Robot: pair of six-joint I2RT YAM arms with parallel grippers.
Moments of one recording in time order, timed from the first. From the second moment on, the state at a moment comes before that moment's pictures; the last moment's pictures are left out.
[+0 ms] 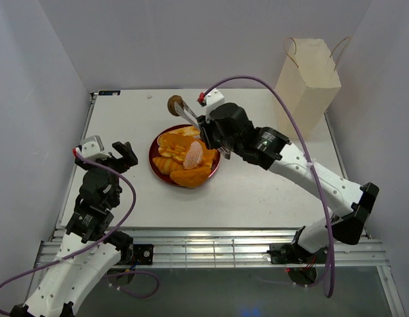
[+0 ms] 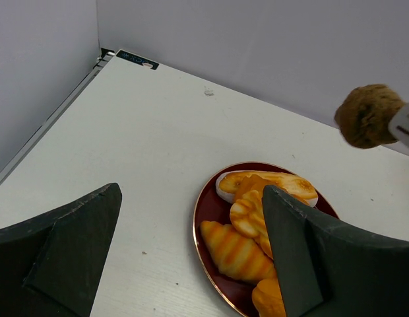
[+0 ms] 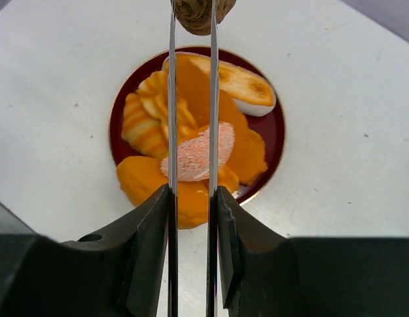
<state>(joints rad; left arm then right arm) -0.44 0.49 0.70 -0.22 -0.65 -0.27 1.02 1.52 1.63 -0.61 0.30 0.14</state>
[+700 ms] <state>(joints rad) -0.44 0.51 0.70 -0.22 -0.65 -0.27 0.51 1.24 1.61 -0.62 0.27 0.06</state>
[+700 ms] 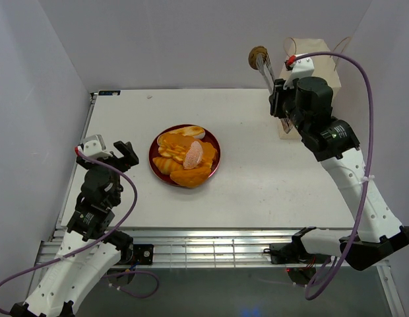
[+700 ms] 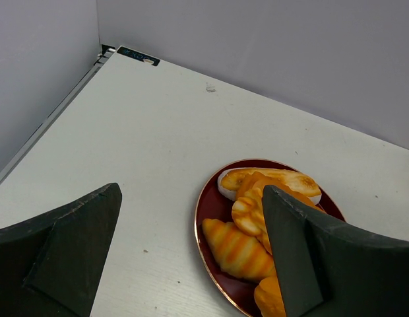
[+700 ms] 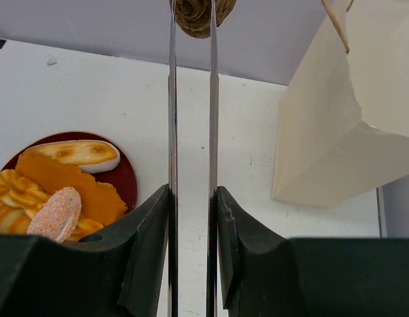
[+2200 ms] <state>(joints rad) -0.44 0.50 0.70 -0.22 -0.64 -0.26 0.04 1.33 1.61 -0.62 0.17 0.10</state>
